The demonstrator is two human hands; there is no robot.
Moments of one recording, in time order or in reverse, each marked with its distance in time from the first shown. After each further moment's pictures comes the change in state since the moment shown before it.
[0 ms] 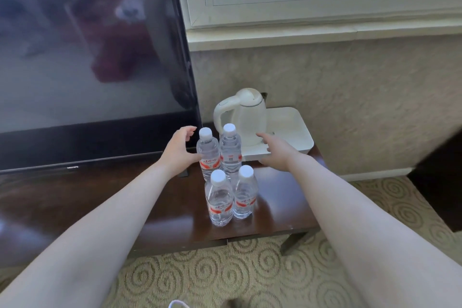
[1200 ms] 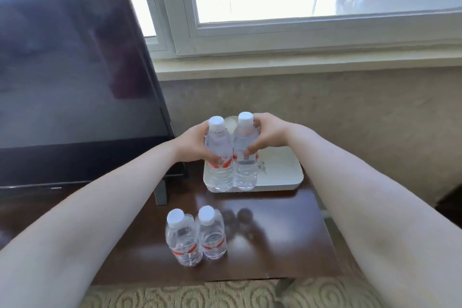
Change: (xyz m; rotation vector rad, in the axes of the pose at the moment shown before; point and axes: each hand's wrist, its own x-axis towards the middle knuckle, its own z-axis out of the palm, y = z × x) left_hand 0.075 0.130 0.024 -0.041 -0.319 0.092; right_hand 0.055 -0.004 -0.138 0.184 -0.152 -0.288
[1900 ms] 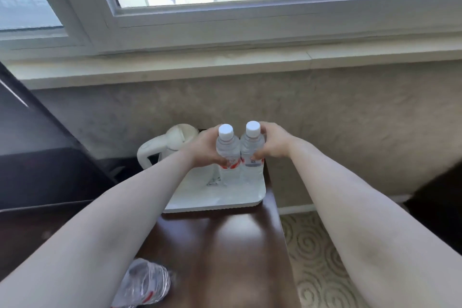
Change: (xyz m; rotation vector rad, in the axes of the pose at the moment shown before) left_hand 0.175 0.016 0.106 0.142 0.005 0.013; right_hand 0.032 0.160 -0.088 0.066 0.113 0.135
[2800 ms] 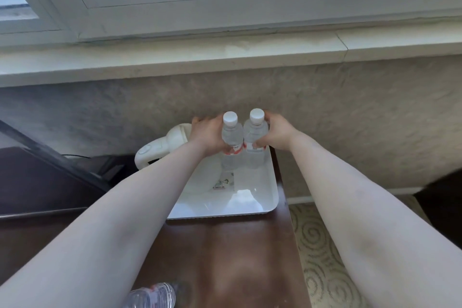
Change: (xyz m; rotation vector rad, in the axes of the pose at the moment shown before) left_hand 0.067 -0.029 -0.003 0.537 0.158 -0.108; right_hand 0.073 0.012 0.010 0.019 0.070 0.074
